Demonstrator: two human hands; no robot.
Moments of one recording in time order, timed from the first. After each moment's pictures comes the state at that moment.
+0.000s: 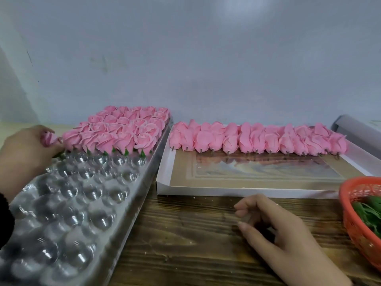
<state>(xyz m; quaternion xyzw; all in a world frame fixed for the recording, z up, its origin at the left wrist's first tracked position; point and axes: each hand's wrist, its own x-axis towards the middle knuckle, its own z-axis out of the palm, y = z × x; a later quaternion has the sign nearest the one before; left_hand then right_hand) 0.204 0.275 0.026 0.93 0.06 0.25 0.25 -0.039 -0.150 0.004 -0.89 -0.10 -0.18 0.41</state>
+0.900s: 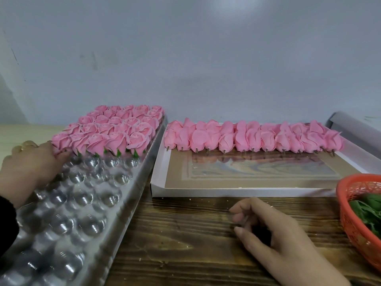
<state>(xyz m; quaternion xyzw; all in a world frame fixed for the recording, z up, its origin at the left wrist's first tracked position) 0.198 0.246 0.023 0.98 0.10 0.10 0.12 -0.038 -0.147 0.008 -0.90 -0.08 -0.13 0.41</state>
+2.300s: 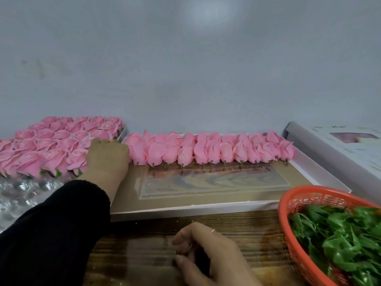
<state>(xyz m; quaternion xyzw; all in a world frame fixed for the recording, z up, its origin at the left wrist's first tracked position) 0.193 0.008 0.032 0.95 -0.09 0.21 -0.20 -0.034 -0.147 0.009 -0.89 -0.07 -0.10 0.45</state>
